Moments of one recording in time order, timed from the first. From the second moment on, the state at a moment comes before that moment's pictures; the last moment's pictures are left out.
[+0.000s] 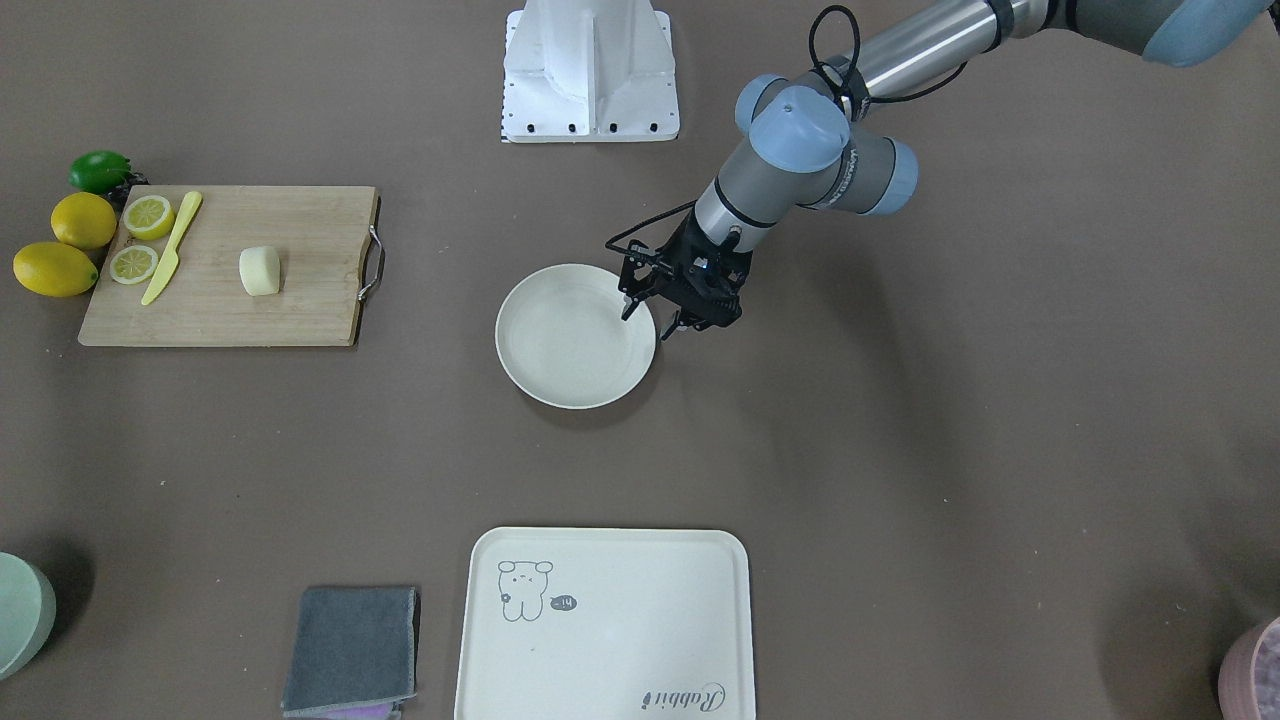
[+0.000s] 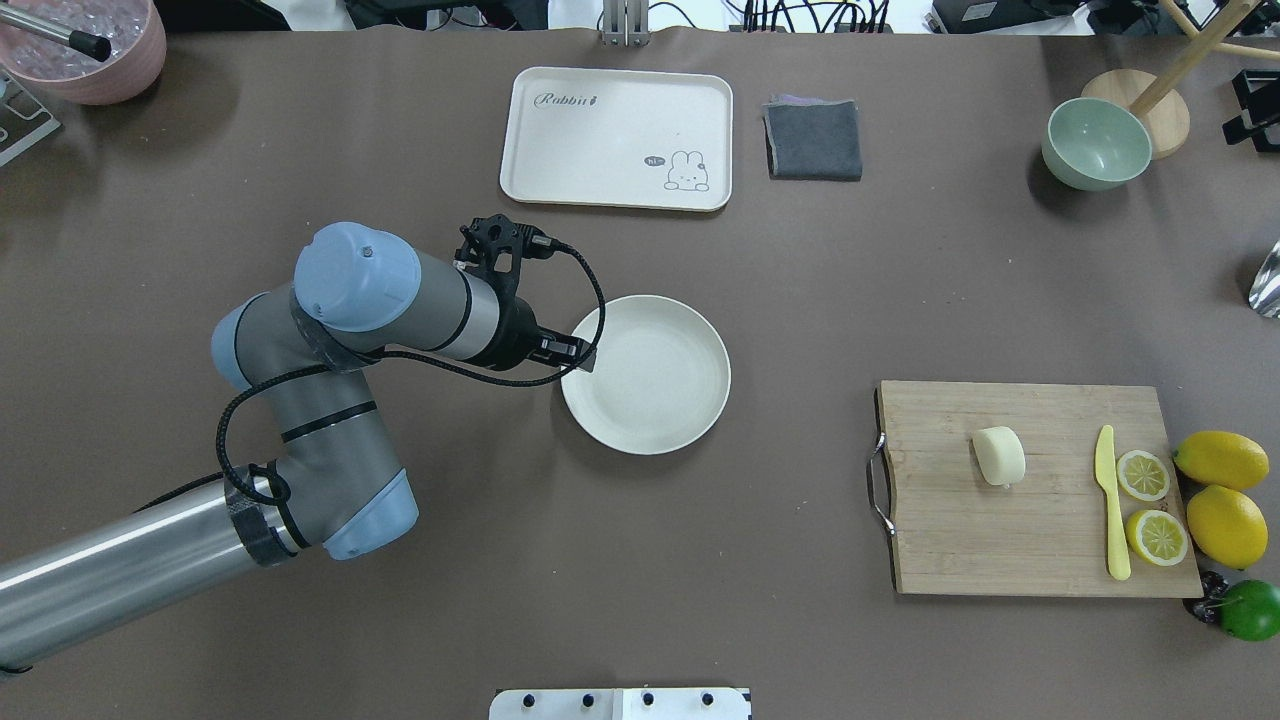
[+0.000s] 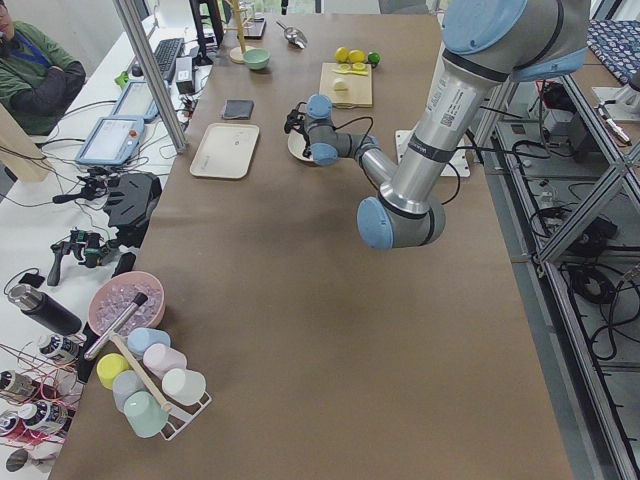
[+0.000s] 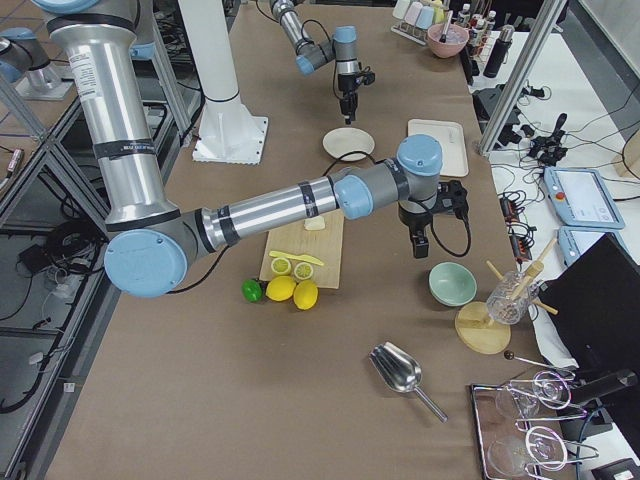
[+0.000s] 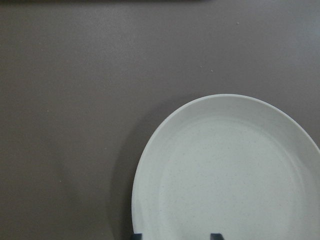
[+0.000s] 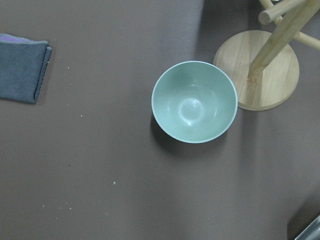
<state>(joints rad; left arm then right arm) -0.57 -2.17 -1.53 -2.24 -1.94 -1.02 1.41 -1.36 1.69 -1.46 2.36 0.29</state>
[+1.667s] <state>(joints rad) -1.16 -1.95 -1.52 -2.22 -2.32 -0.63 1.05 -1.34 1.77 -1.43 2.37 0.60</state>
